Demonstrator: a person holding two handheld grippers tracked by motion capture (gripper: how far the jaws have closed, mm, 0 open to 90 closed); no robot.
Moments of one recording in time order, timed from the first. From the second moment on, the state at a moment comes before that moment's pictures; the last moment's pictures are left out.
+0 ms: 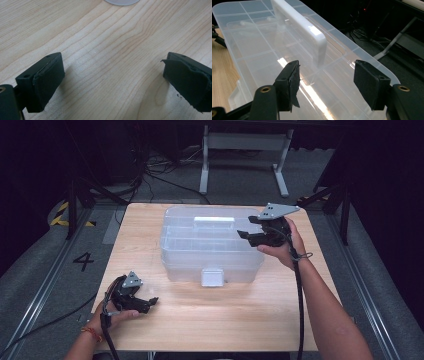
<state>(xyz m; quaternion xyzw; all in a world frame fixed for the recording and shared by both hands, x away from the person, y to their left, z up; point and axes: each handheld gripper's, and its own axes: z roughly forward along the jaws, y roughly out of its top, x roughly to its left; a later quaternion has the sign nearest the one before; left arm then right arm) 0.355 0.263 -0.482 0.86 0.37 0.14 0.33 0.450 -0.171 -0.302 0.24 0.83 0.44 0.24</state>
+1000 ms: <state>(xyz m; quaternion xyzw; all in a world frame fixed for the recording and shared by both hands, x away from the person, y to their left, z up) 0.355 0.263 -0.482 0.86 0.37 0.14 0.33 0.475 -0.140 -0.298 0.23 0.85 0.41 0.23</state>
